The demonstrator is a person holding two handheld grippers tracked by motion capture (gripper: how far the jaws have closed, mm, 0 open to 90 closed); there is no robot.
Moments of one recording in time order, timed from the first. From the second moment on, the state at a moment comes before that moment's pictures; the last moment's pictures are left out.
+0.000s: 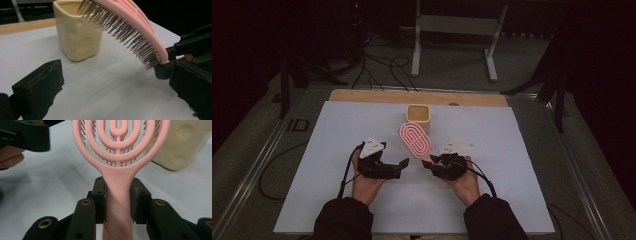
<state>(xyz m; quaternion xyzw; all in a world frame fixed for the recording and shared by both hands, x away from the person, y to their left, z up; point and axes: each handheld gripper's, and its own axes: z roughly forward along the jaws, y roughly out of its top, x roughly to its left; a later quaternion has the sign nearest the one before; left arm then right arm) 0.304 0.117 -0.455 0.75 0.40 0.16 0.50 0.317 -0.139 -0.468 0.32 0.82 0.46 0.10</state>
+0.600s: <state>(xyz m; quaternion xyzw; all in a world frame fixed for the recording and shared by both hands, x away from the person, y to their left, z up) 0.319 0.094 -0.458 0.74 0.41 0.12 0.52 0.312 -0.130 -0.471 0.31 0.83 0.46 0.10</state>
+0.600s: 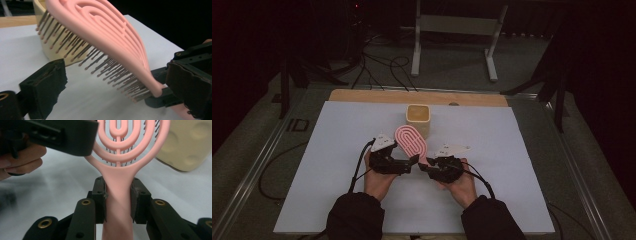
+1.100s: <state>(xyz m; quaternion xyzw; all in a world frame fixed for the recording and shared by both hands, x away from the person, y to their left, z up) 0.322 0.082 -0.459 0.72 0.44 0.08 0.53 0.310 -0.127 -0.473 0.31 0.83 0.46 0.10</state>
